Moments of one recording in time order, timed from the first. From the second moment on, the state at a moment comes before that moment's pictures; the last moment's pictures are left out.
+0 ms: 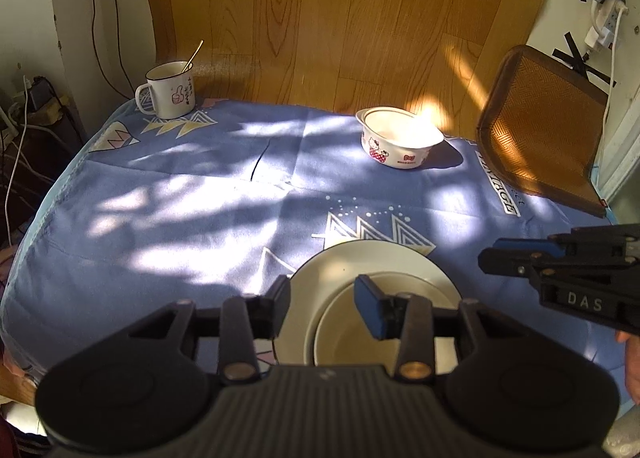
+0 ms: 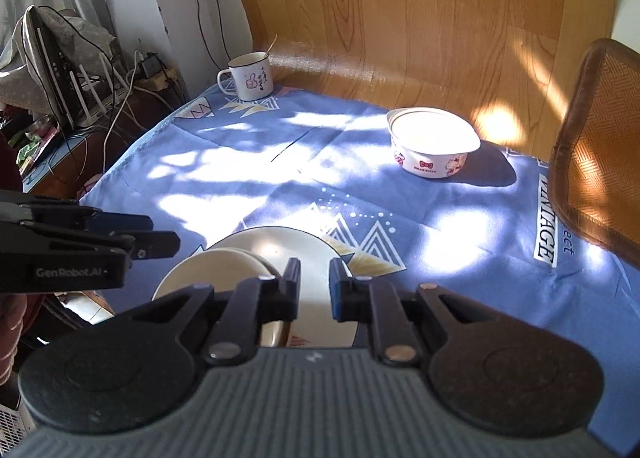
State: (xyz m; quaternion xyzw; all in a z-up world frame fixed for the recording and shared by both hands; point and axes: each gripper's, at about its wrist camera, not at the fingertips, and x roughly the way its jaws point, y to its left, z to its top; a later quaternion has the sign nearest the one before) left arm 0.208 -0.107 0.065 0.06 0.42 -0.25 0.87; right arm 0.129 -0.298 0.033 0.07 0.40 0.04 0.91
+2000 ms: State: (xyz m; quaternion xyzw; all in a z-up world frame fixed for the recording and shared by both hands) left arm 0.221 -0.115 0.090 0.03 0.43 -0.21 0.88; right arm 0.134 -0.294 0.071 0.10 0.38 0.09 0.91
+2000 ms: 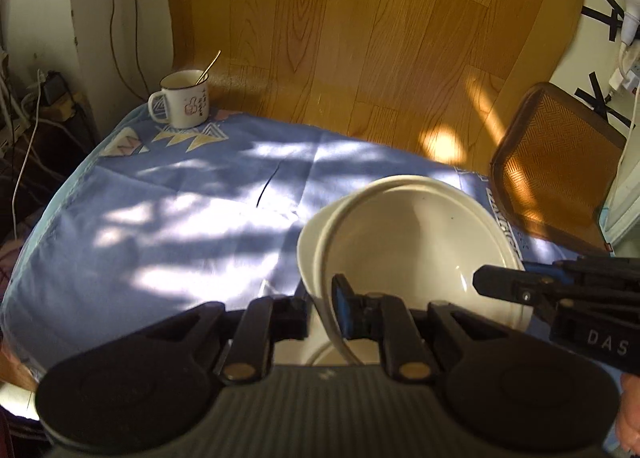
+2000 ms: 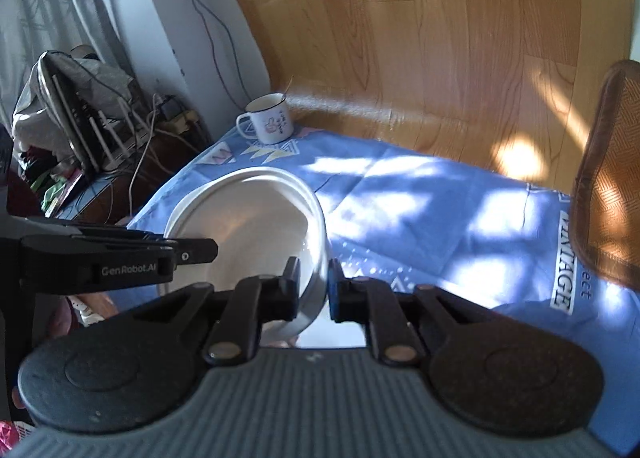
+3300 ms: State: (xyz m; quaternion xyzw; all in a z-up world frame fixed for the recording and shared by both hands) left arm 0.234 -0.124 0.054 0.03 0.42 -0.23 0.88; right arm 0.139 -0.301 0.028 0.11 0.41 0.05 0.91
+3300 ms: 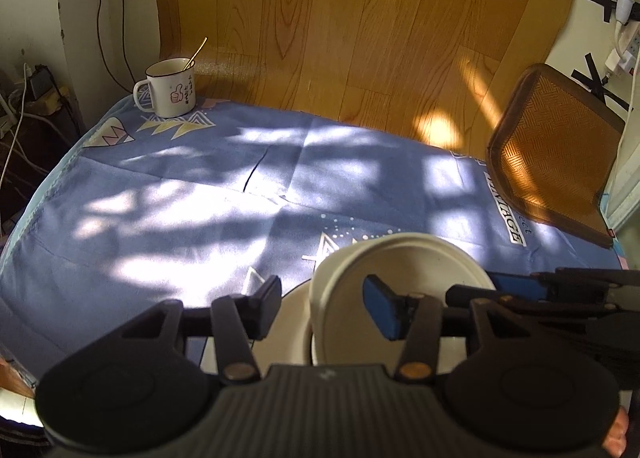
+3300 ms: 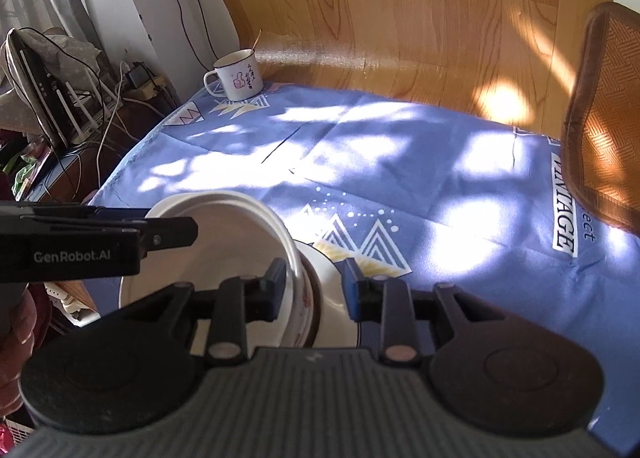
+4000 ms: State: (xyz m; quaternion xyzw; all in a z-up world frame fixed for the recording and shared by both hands) left arm 0.189 -0.083 0.037 -0.03 0.40 -0.26 0.88; right arm 0.054 -0.337 0.014 0.32 0.28 0.10 0.90
